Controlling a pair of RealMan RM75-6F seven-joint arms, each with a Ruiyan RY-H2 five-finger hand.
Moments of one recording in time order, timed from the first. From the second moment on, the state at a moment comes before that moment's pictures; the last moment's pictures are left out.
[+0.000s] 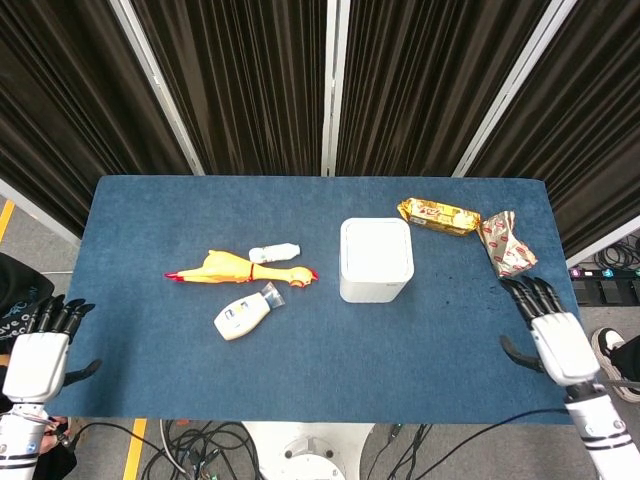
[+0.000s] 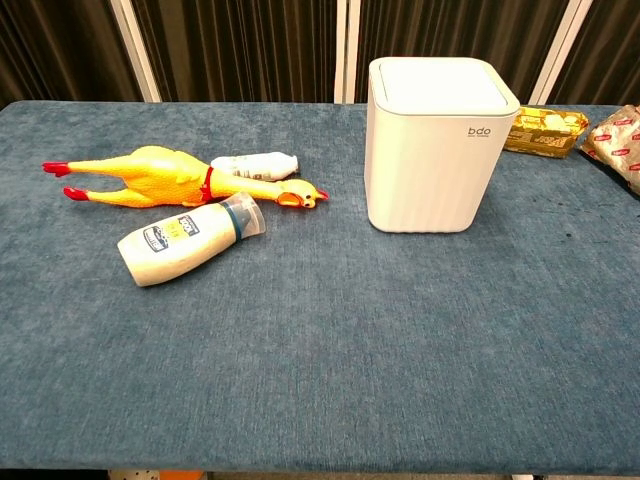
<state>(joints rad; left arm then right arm) -0.05 -1.21 -0.03 -1.62 1.51 1.52 0.21 0.22 -1.06 0.05 -1.65 -1.65 1.38 0.16</state>
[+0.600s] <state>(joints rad) -0.06 -1.24 -0.02 -1.53 1.47 1.48 0.10 0.68 -1.22 0.24 -1.67 -1.37 0.87 -0.06</state>
